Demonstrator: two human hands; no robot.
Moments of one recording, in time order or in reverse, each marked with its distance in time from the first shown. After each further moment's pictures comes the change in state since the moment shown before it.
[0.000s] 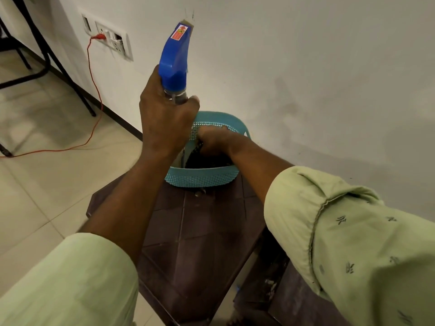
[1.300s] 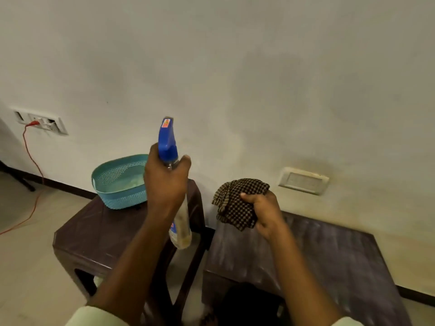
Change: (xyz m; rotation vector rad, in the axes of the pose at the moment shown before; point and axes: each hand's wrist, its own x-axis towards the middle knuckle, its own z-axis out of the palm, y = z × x) left_hand -0.173 0.232 -0.007 -0.235 -0.245 -0.129; right_hand -0.416 0.041 0.019 1.729 0.959 0.700
